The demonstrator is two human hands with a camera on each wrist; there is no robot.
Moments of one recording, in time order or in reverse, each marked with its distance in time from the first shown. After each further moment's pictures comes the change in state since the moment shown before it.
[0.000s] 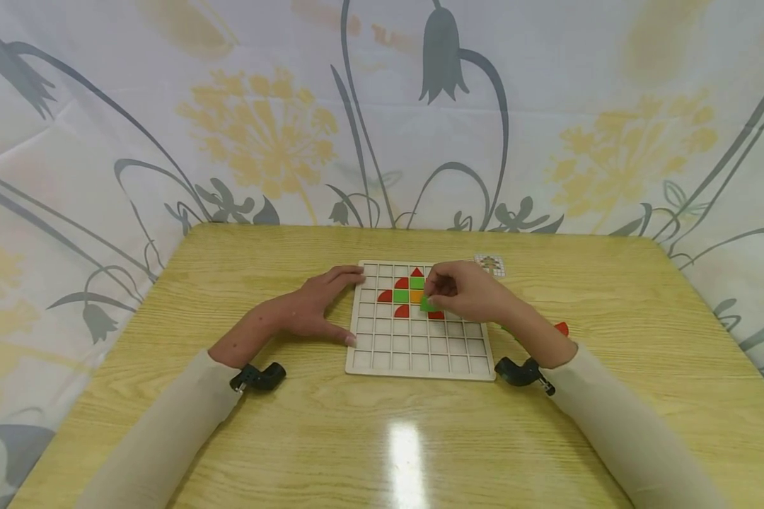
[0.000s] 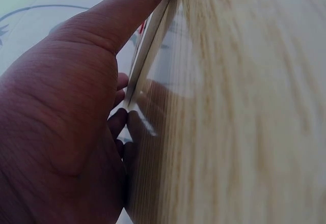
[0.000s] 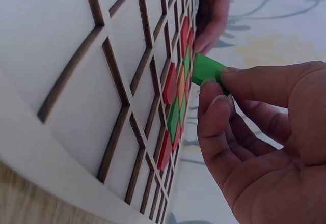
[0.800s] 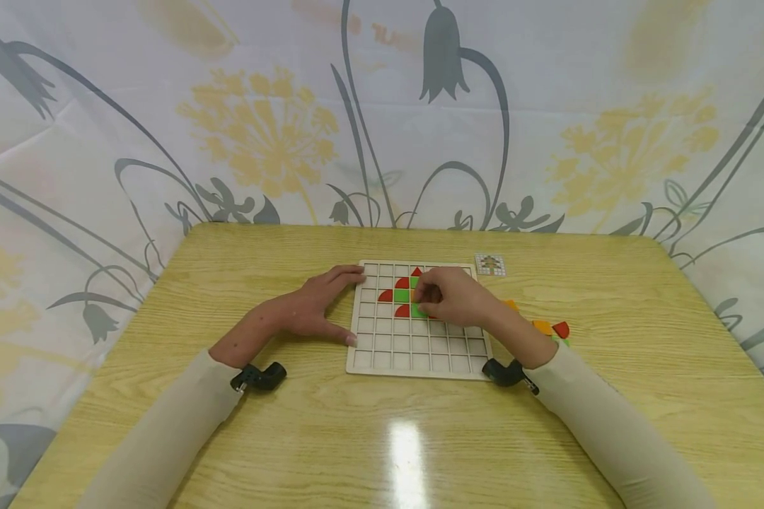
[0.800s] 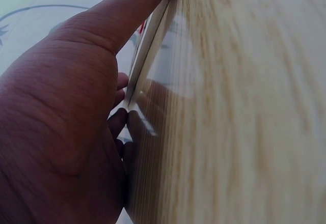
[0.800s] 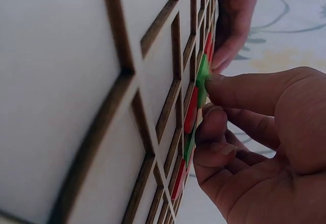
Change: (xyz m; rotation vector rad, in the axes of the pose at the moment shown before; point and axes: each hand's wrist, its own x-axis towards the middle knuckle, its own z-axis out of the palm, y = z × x) left_hand 0.001 0.001 0.000 -0.004 -0.009 -0.025; right_hand 0.014 -0.003 0.017 -0.130 -0.041 0.018
